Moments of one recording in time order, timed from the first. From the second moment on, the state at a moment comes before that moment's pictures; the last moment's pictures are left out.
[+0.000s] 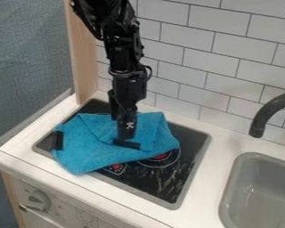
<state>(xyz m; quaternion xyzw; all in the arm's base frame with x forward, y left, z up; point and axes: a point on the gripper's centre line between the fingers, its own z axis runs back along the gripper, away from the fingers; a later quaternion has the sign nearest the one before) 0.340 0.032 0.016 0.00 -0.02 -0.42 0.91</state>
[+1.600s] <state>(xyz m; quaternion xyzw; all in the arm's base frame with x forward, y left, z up) 0.353 0.034 -0.018 -0.01 0.00 -0.43 0.90</state>
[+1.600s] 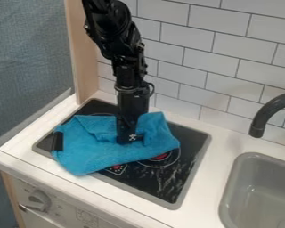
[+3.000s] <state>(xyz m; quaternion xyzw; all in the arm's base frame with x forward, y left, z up) 0.421 0.090 0.030 0.08 -0.06 -0.28 0.95</state>
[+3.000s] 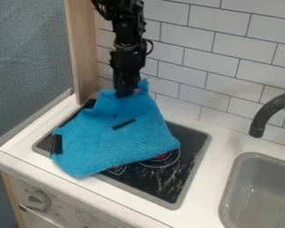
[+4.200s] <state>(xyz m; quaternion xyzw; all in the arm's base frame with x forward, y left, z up) 0.462 0.127 -0.013 0.13 -0.07 -0.23 0.96</state>
